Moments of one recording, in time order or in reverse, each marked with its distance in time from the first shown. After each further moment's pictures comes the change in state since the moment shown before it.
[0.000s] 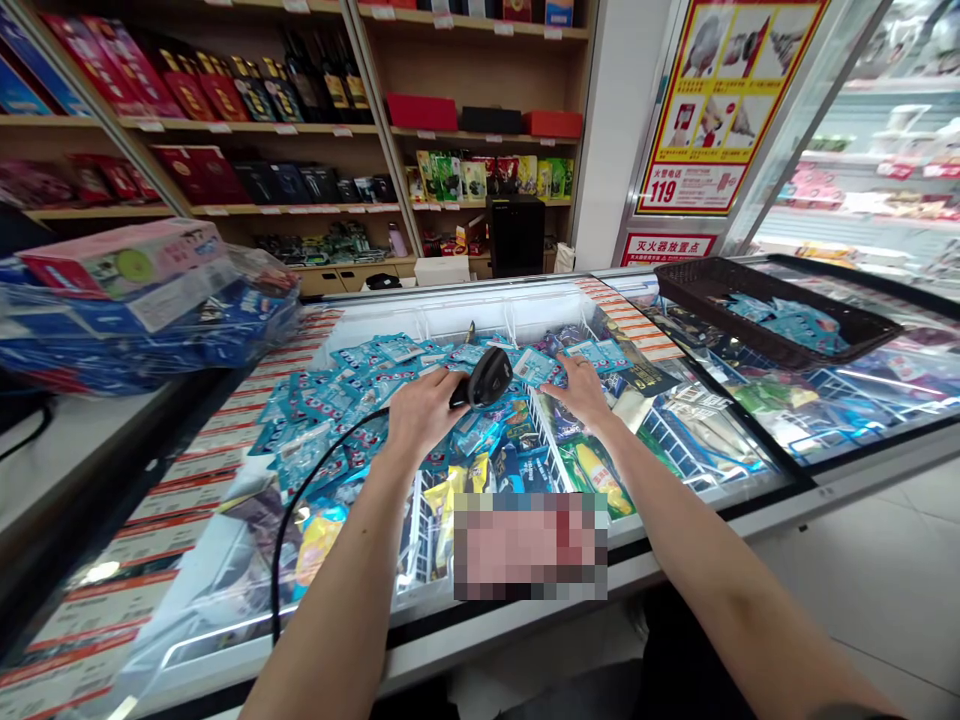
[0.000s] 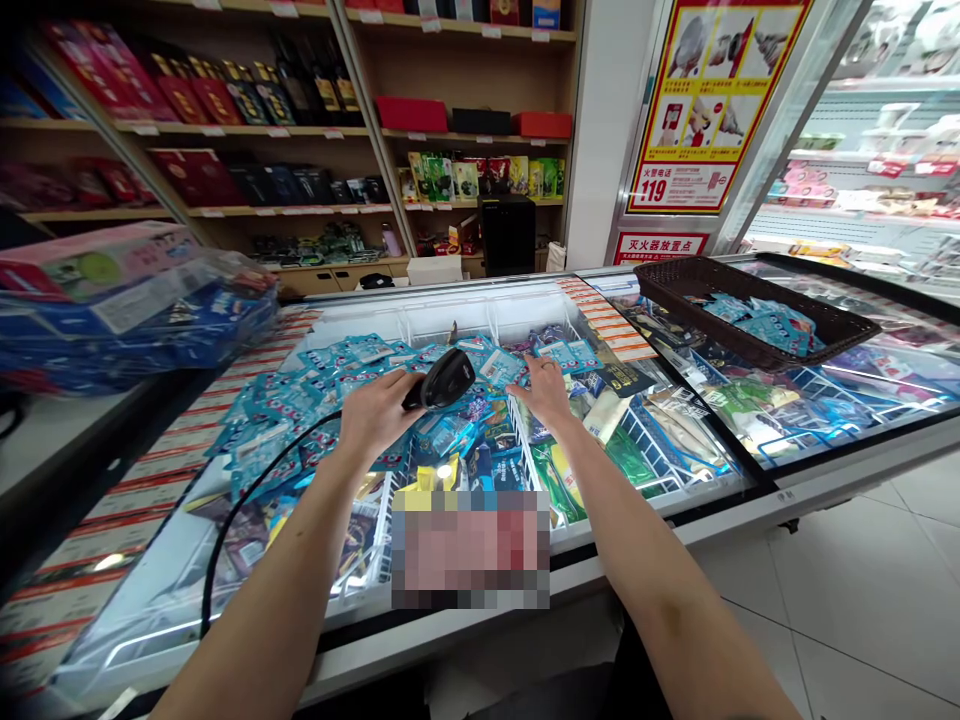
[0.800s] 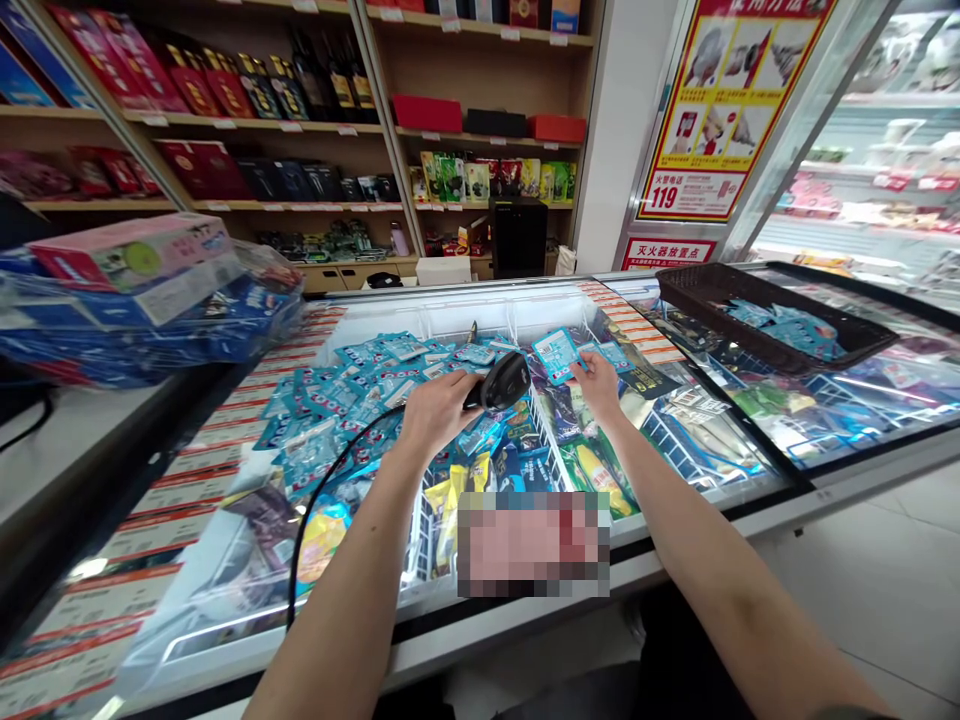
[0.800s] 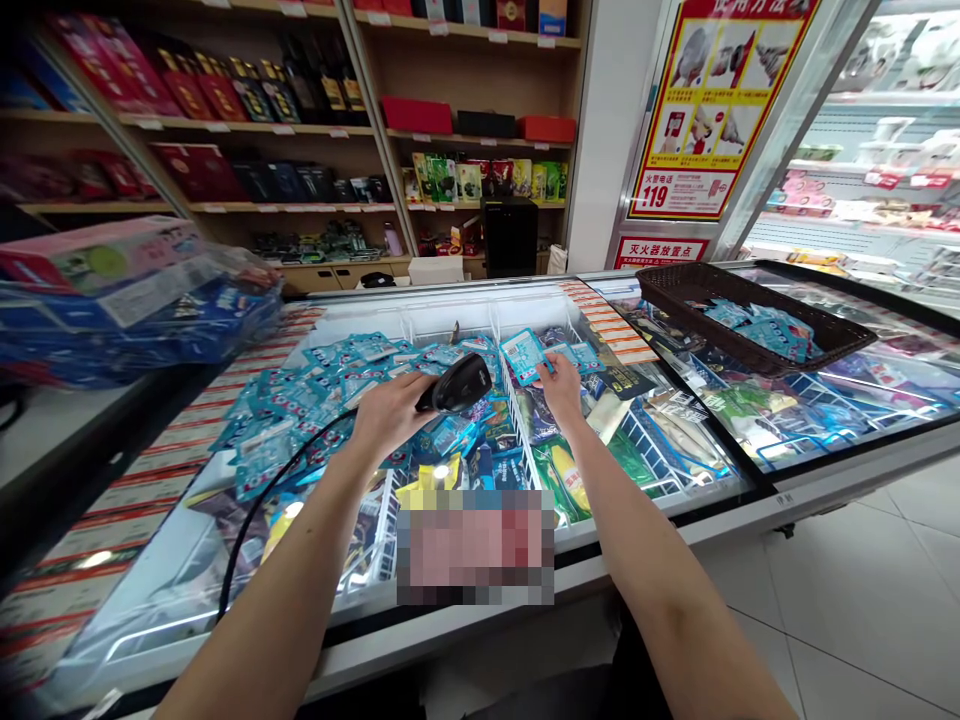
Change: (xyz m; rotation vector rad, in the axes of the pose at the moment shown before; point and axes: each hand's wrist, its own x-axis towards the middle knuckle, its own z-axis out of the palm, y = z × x) left_hand 0.001 0.005 0.001 -0.043 -0.035 0.074; right_hand 0.000 0.012 0.006 0.883 0.202 0.257
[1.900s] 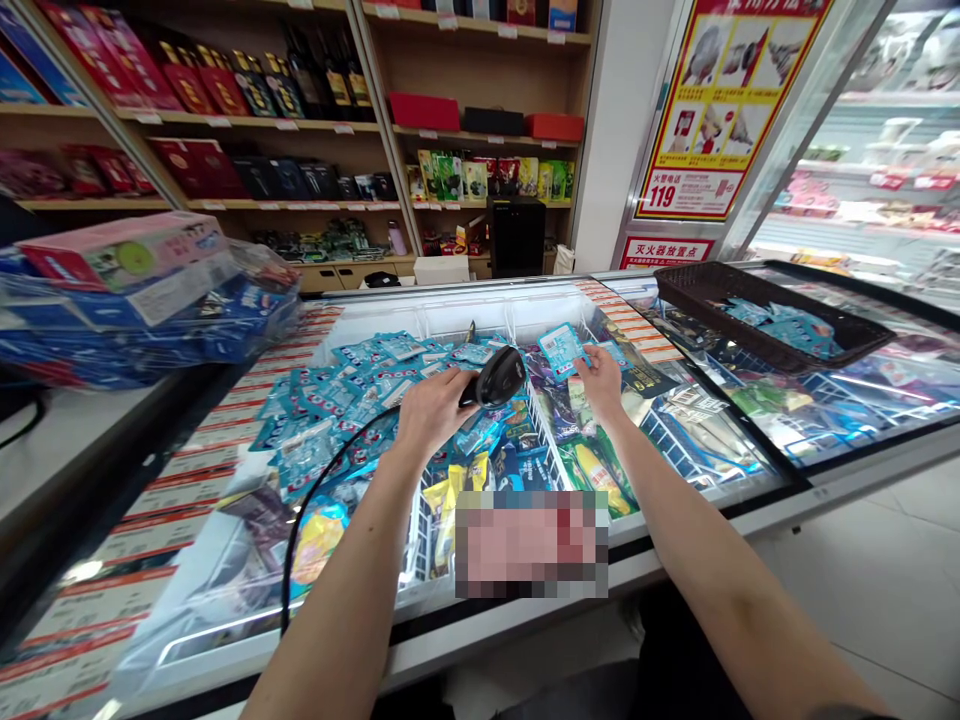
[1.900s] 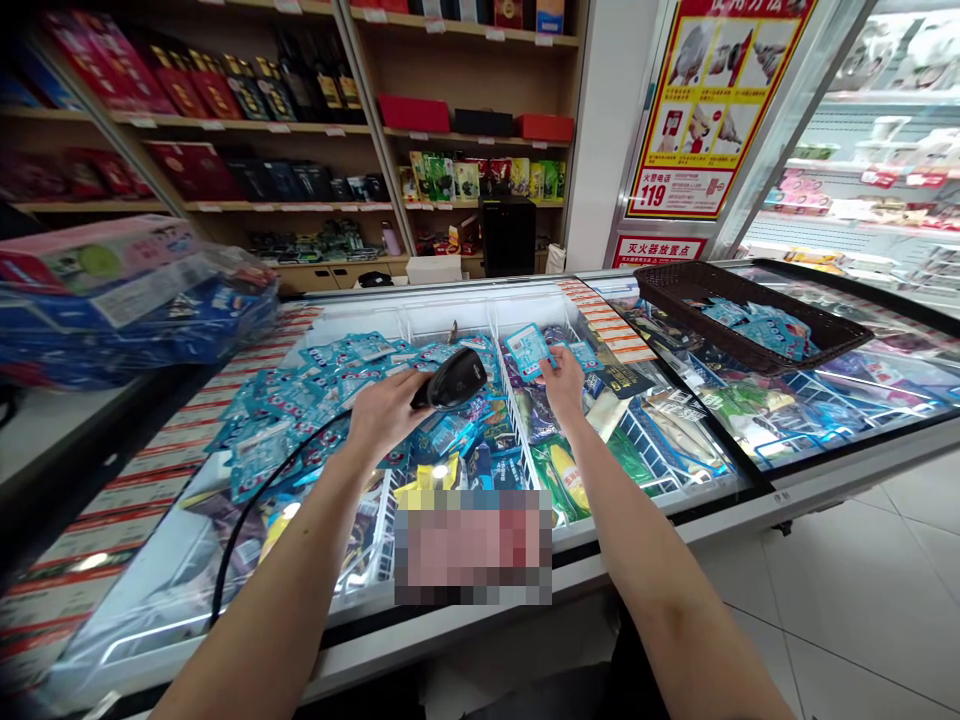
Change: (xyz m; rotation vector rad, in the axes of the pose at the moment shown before) left_hand 0.001 0.000 -0.001 -0.024 0.047 -0.032; right_hand 0.000 -0.006 -0.006 -0.086 0.068 -0.001
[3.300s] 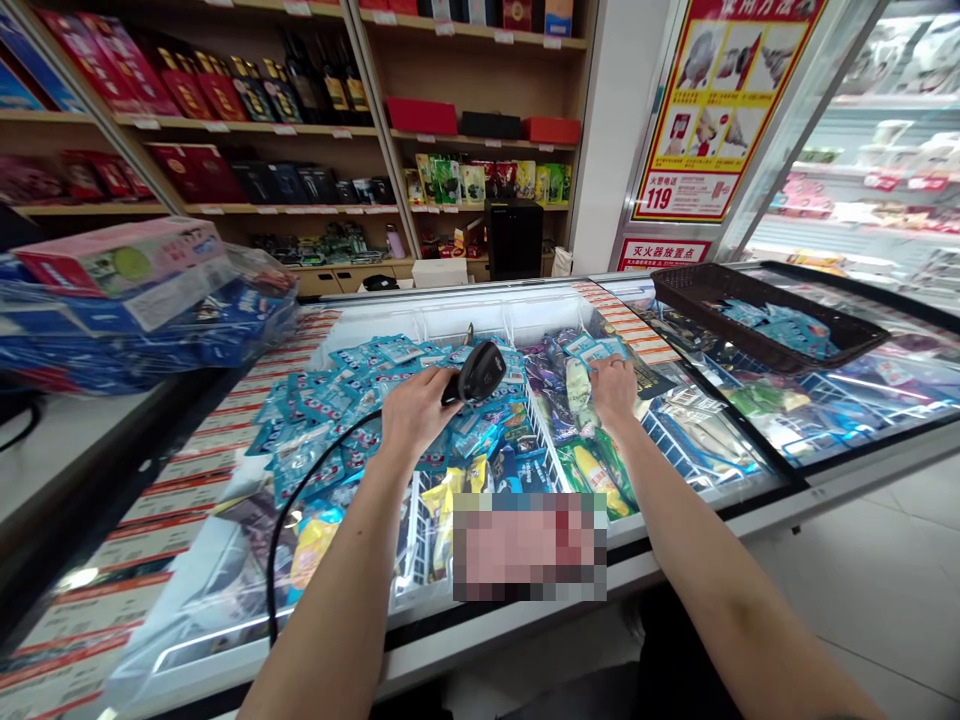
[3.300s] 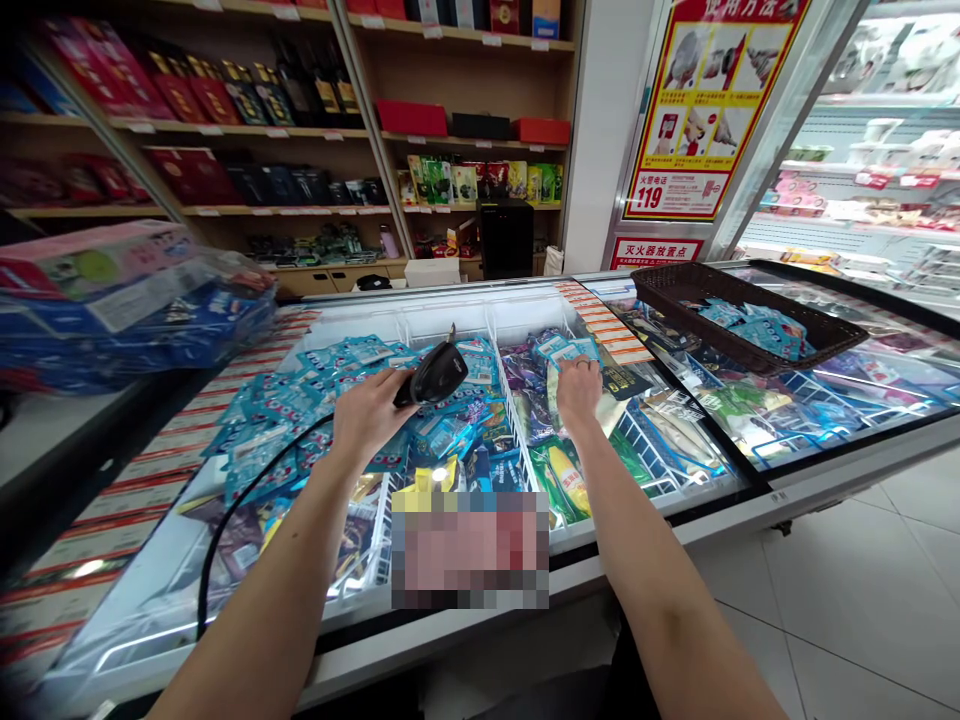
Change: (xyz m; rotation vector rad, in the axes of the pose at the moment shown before) left_hand -0.005 -0.012 0.000 0.035 0.056 -0.110; right_hand -0.003 0.003 -0.029 -1.013 0.072 -0.219
